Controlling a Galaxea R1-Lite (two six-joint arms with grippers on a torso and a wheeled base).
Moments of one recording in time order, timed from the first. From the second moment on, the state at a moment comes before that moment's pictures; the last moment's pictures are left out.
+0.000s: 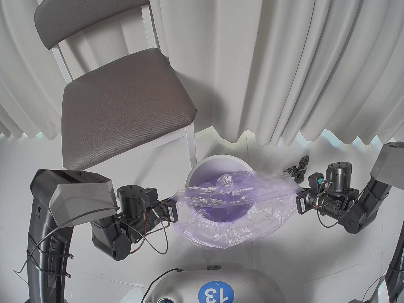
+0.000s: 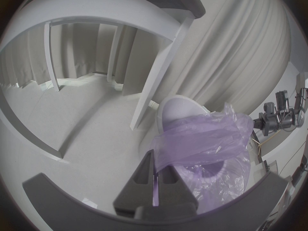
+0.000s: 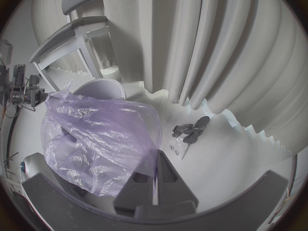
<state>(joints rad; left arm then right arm) -0.40 2.44 -0.76 -1.38 -0.11 -0.22 0.22 2.15 -0.58 -1.07 -0.01 -0.20</state>
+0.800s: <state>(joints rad) -0.32 2.45 -0.83 -1.36 -0.11 -0.22 0.31 2.40 -0.69 -1.26 -0.03 -0.09</state>
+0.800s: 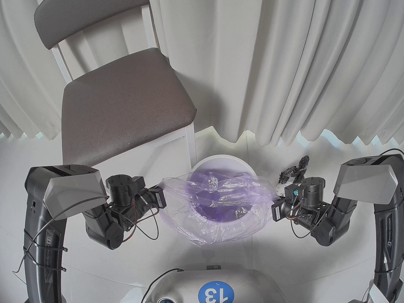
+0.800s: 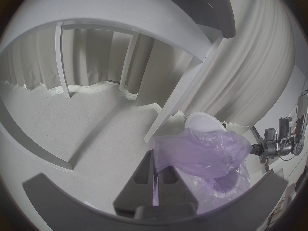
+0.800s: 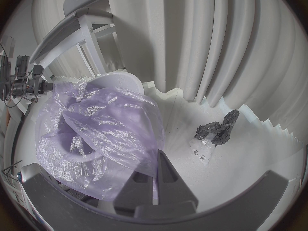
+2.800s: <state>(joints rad) -0.42 2.53 -0.81 -1.38 -0.09 -0.22 0.37 1.99 -0.75 -0.72 -0.02 -0.16</state>
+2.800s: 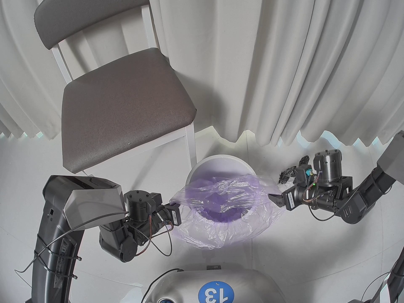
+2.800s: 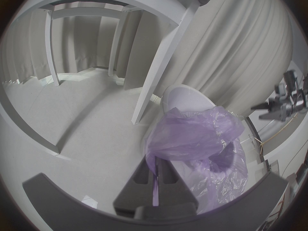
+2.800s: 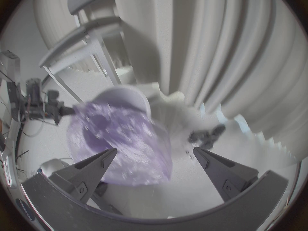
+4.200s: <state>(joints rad) -0.43 2.55 -0.99 -1.42 0.03 -0.37 0.61 2.22 -0.92 -0.72 0.05 -0.50</state>
